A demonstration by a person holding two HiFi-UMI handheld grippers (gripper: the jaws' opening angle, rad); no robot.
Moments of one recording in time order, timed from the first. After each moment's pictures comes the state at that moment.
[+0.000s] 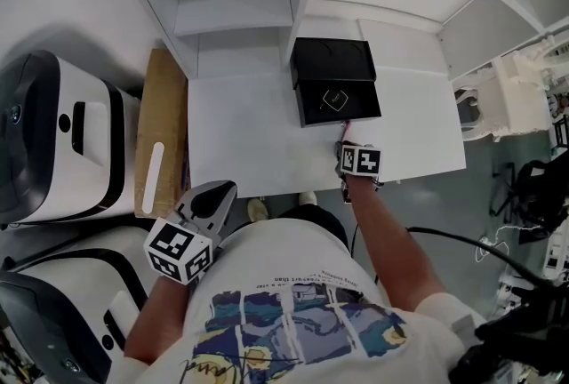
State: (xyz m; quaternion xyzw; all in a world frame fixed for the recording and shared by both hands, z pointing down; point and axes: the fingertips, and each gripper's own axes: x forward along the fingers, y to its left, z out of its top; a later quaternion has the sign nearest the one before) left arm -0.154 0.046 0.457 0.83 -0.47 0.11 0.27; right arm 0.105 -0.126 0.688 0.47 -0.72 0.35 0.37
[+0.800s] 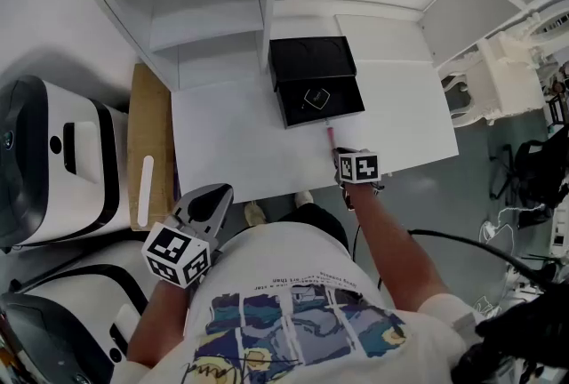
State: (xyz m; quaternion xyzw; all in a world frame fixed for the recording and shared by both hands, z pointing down) left arm -0.132 0.034 0.454 0.85 -0.45 0.11 0.26; right arm 0.133 -0.102 0.687 0.44 -0.73 0.35 0.39
